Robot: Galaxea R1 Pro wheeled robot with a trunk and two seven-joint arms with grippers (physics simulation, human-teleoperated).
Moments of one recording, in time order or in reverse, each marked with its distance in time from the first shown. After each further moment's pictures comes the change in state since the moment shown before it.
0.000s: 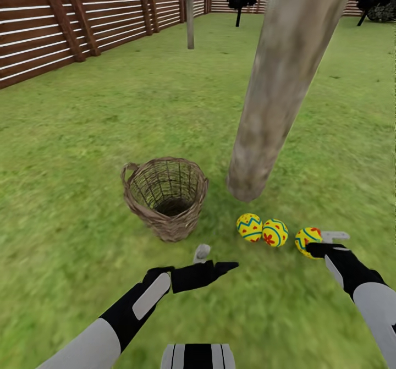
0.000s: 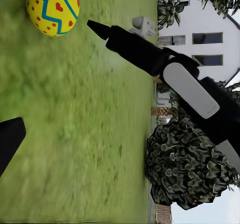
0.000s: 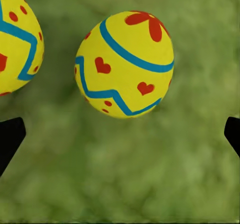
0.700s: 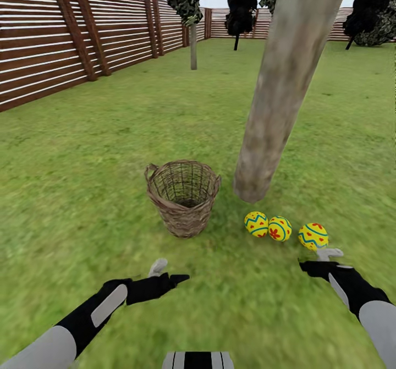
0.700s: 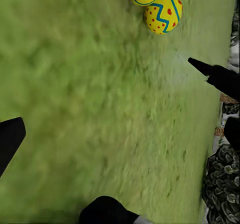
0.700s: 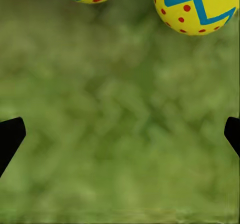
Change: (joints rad) left arm 0.022 0.231 0.019 0.137 -0.003 -0.013 0.004; right arm 0.087 -0.007 0.003 0.019 0.005 -0.003 0.177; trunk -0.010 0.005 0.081
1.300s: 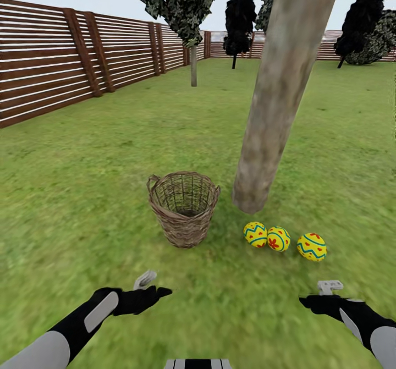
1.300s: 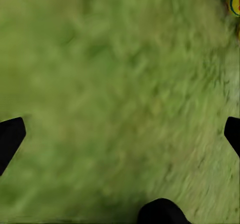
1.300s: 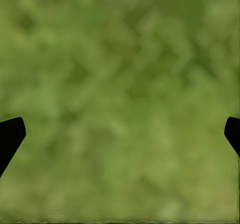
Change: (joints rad) left arm 0.010 0.019 0.023 0.103 0.010 0.020 0.277; right arm 0.072 -0.018 0.002 0.195 0.035 -0.116 0.185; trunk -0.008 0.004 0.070
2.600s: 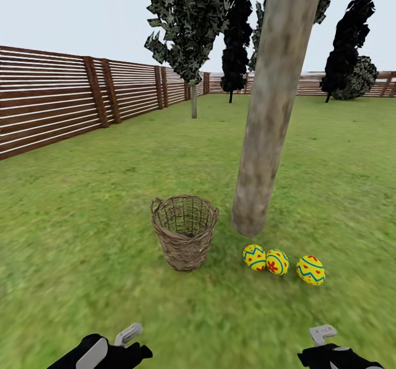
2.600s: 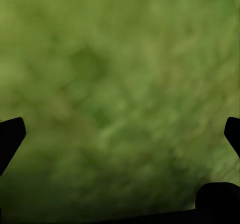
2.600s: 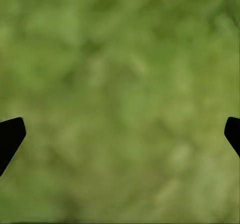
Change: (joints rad) left arm 0.123 -0.032 -0.005 0.209 -0.004 0.005 0.202; right arm 0.116 0.105 0.006 0.172 0.156 -0.091 -0.155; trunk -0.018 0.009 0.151
